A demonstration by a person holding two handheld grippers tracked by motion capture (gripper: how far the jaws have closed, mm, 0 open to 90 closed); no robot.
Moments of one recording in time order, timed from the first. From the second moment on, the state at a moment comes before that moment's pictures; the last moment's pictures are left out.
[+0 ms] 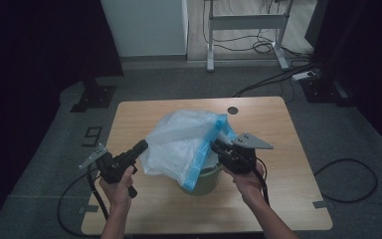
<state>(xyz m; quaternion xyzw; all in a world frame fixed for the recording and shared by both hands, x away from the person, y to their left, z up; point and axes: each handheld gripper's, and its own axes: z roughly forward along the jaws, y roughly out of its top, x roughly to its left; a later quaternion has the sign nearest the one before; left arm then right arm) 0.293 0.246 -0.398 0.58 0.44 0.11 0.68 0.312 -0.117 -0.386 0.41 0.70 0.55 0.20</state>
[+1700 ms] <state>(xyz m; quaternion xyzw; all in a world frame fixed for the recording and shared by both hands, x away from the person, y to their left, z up) 0.292 0.252 -0.401 0.55 0.45 0.11 0.69 0.324 -0.122 -0.374 0.39 0.71 0.54 0.21</state>
